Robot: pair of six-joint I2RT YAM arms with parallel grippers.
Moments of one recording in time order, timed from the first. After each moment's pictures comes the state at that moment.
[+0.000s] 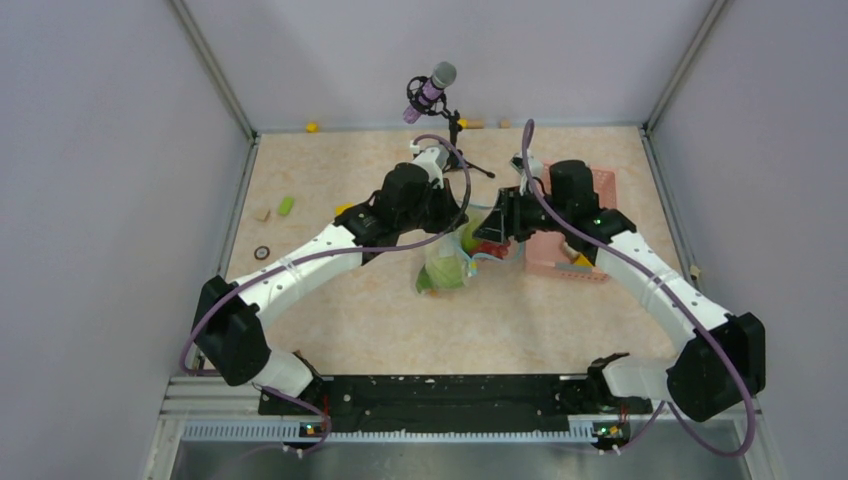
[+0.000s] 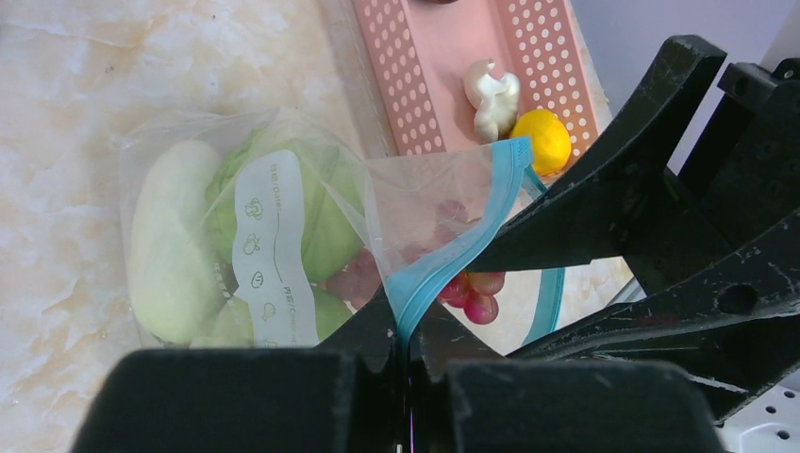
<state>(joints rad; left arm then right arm) -0.75 1.48 1.24 -0.22 0.10 -0.60 0.42 1.25 1.02 -0.33 -0.62 0.36</state>
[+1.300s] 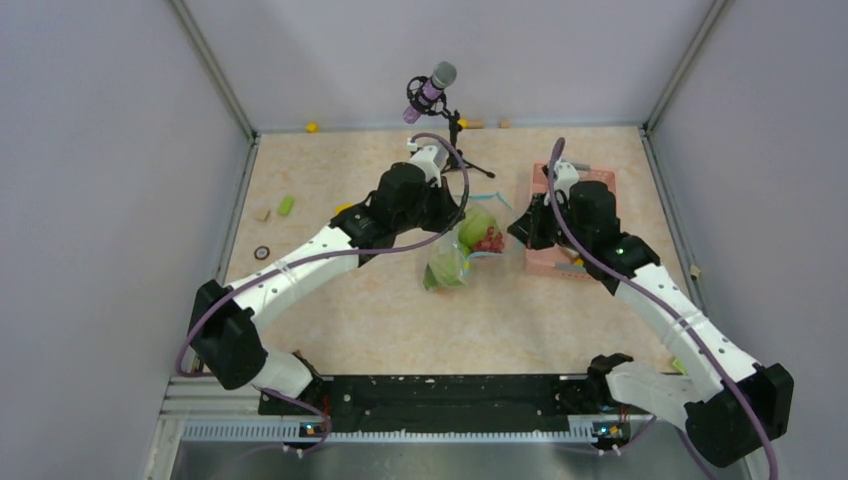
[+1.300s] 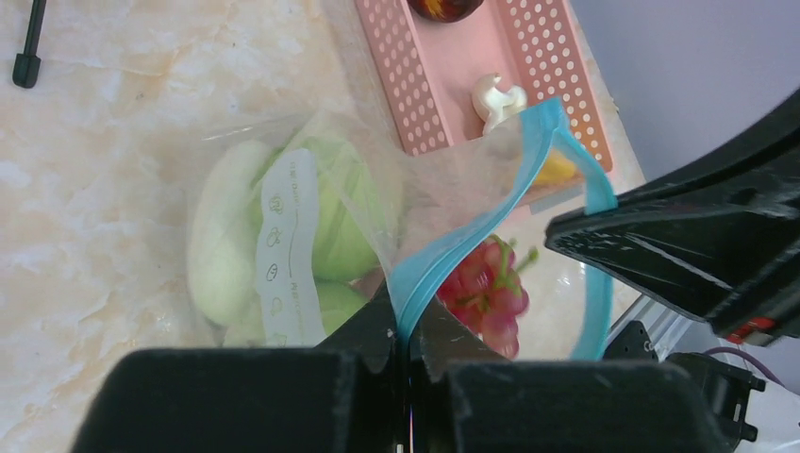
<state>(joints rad) -0.75 1.46 1.23 -0.22 0.06 -0.56 0.42 1.05 0.89 -0.35 -0.22 0.34</state>
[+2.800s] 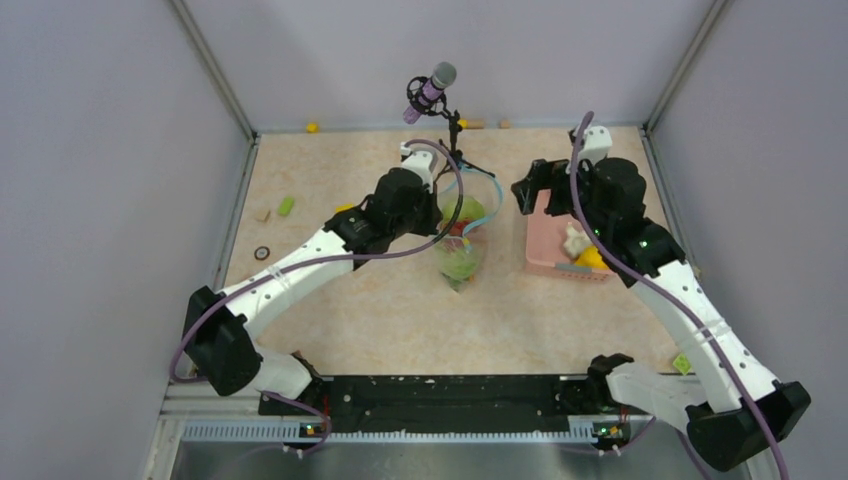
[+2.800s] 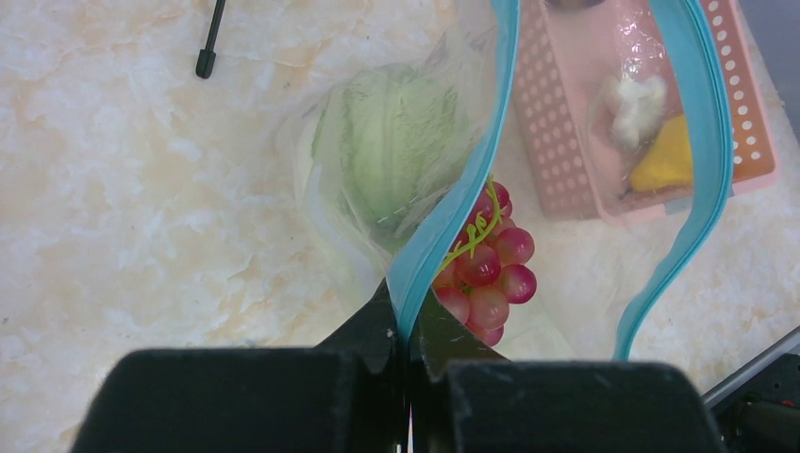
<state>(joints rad) -0.75 1.42 1.22 -0.32 -0.12 -0.41 0.42 1.04 1.11 -0.35 -0.05 0.21</state>
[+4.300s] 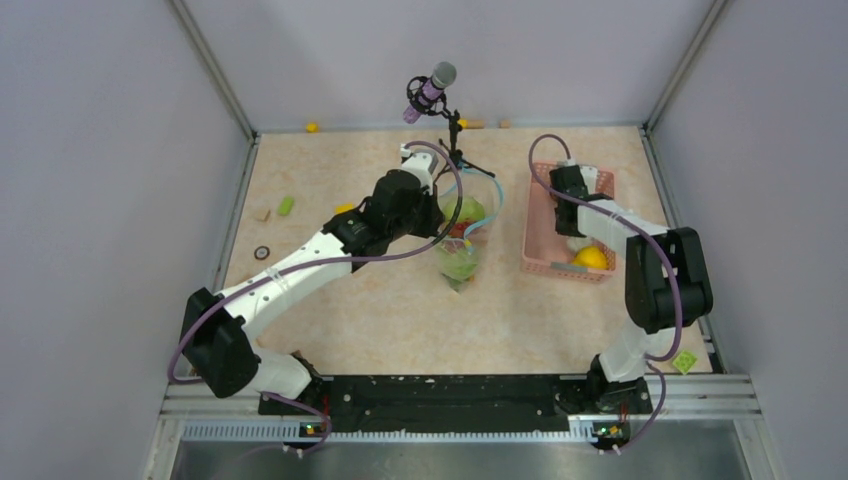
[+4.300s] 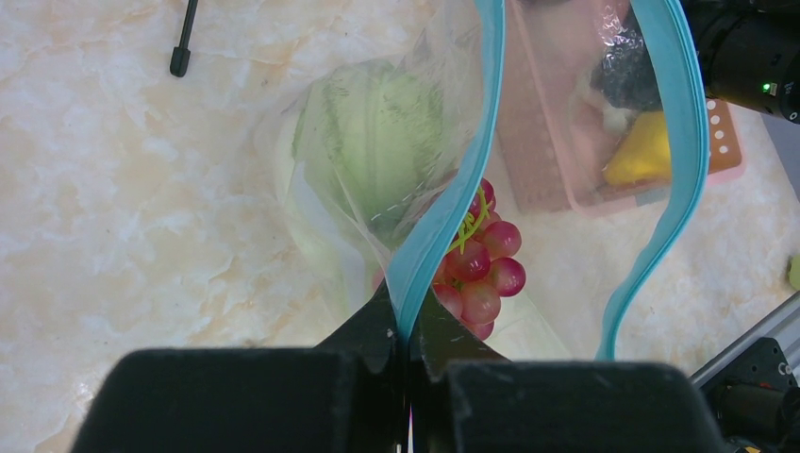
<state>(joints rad) -0.75 1.40 1.19 -0.29 -0.08 -0.42 0.19 1.71 1.06 -0.38 0.48 0.30</state>
